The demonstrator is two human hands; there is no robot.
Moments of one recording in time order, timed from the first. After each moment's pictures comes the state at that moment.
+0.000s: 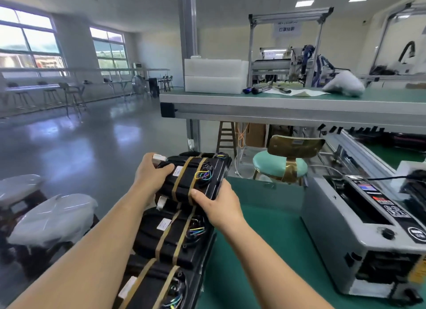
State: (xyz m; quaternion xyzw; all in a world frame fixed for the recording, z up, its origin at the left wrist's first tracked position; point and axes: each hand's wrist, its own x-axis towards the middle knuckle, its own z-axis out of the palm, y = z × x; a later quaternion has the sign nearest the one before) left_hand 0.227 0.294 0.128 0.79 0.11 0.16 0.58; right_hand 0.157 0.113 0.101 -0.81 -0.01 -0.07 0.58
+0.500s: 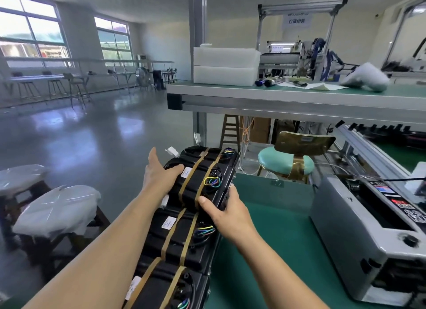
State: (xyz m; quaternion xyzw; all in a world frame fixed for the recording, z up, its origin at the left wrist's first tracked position) left_hand 0.233 0.291 0.107 0.82 0.15 0.14 0.54; right_hand 0.158 0.108 0.069 -0.82 -0.02 -0.04 0.56
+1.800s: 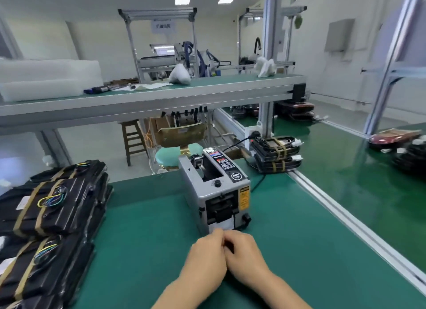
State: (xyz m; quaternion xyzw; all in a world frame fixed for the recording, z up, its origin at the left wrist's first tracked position) left_hand 0.028 -0.022 0.019 0.91 -0.32 -0.05 0.25; right_hand -0.016 -0.134 -0.008 -0.89 0.10 -0.13 0.42
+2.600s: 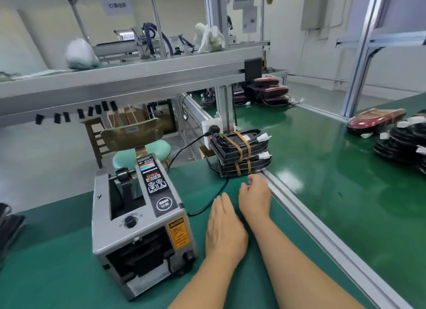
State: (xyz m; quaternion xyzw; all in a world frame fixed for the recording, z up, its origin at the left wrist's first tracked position) left_hand 0.077 -0.255 -0.027 0.91 -0.28 -0.05 0.29; right_hand 0.092 -0.365 -0.020 -0.77 0.40 -0.31 0.39
